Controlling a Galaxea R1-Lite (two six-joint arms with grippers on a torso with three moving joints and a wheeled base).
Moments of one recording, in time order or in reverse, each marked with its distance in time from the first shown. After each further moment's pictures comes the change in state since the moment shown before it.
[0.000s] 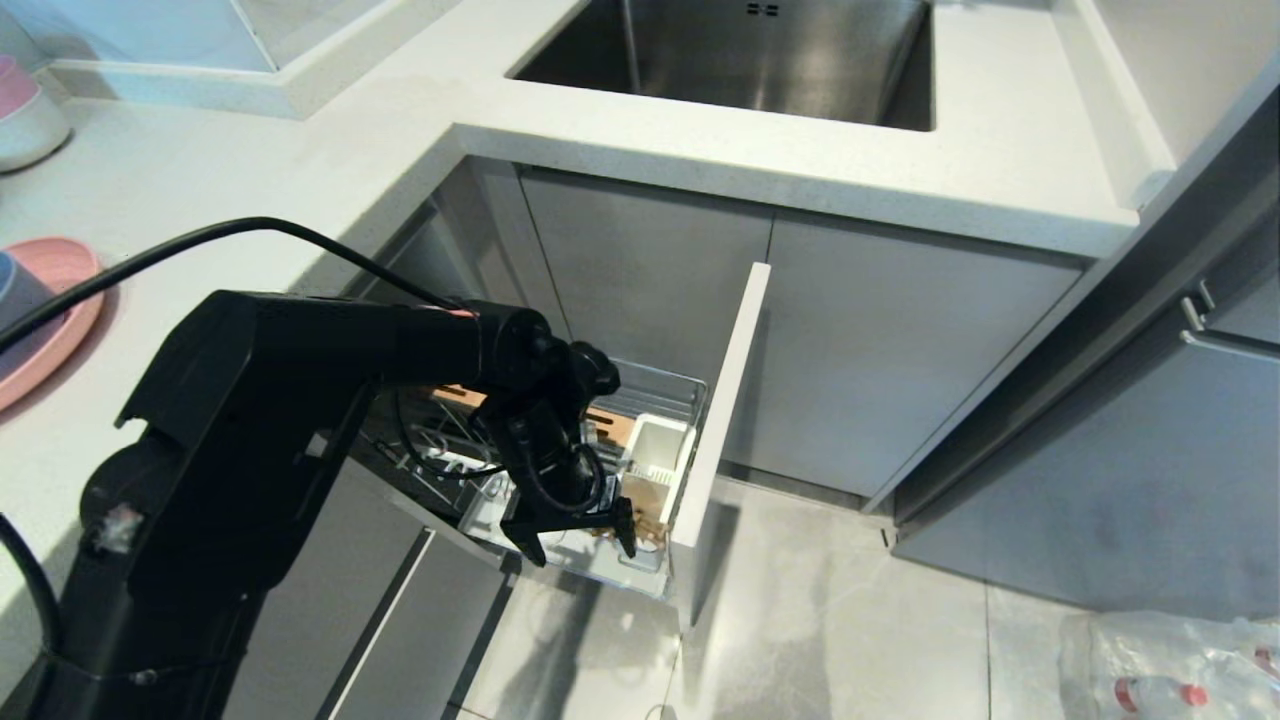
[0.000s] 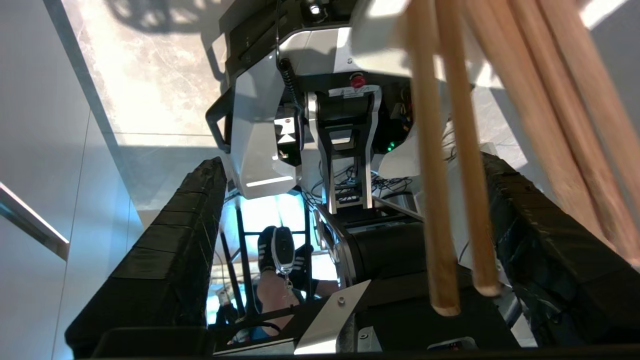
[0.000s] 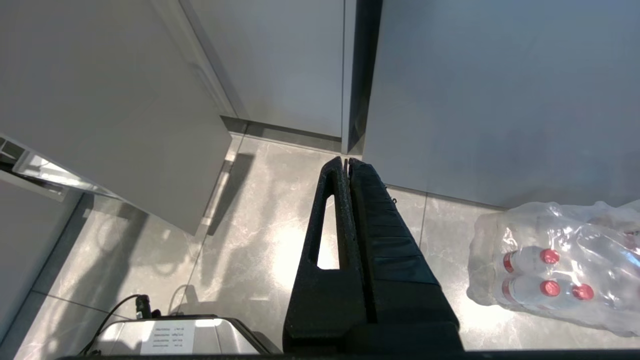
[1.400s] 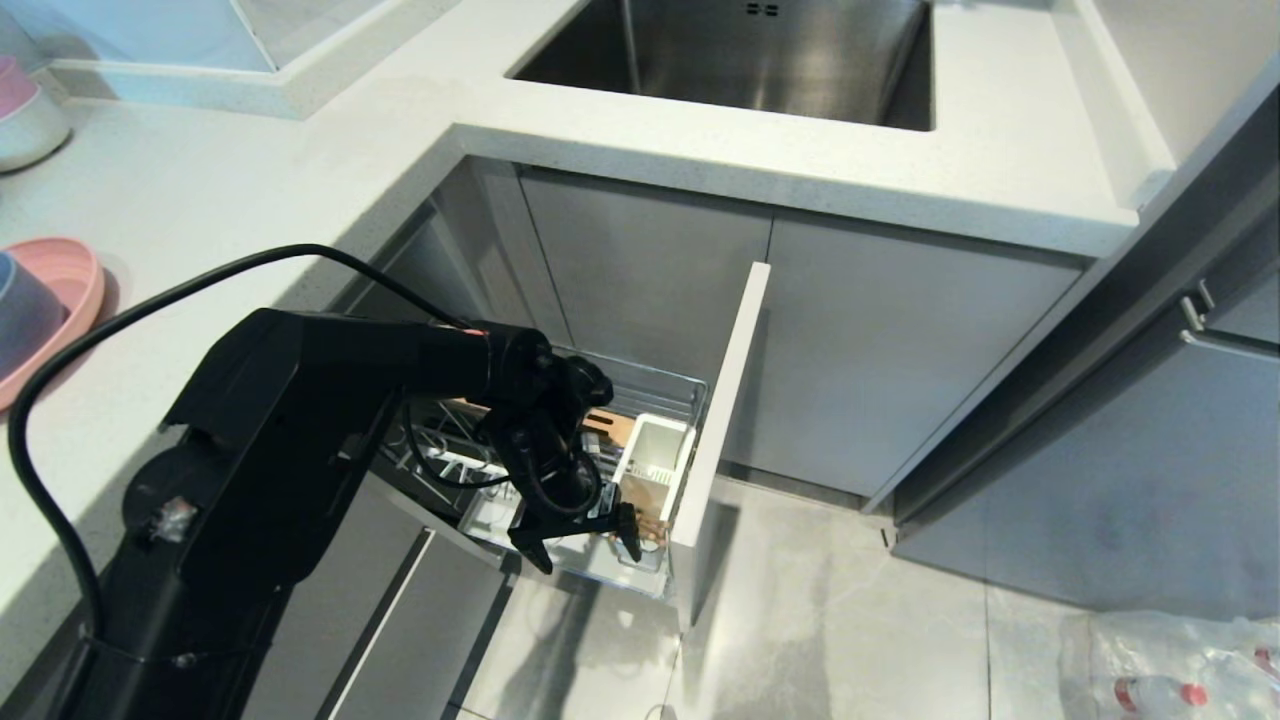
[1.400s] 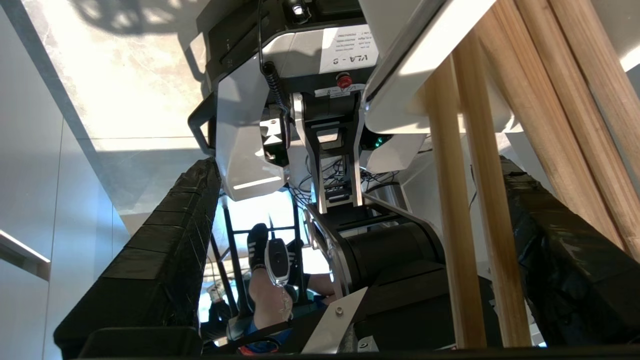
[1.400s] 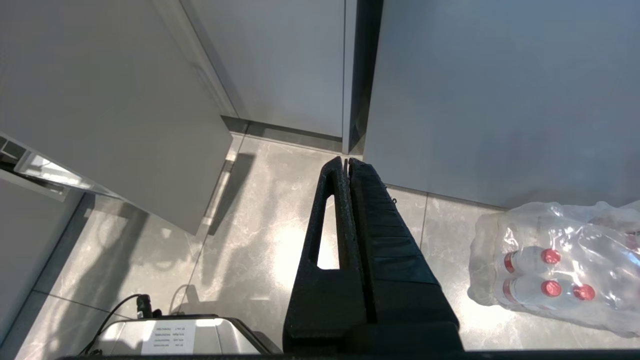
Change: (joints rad) left arm 0.033 0.059 -0.008 -0.039 -0.076 0.043; right arm 0.000 0.000 0.000 0.000 0.000 0.000
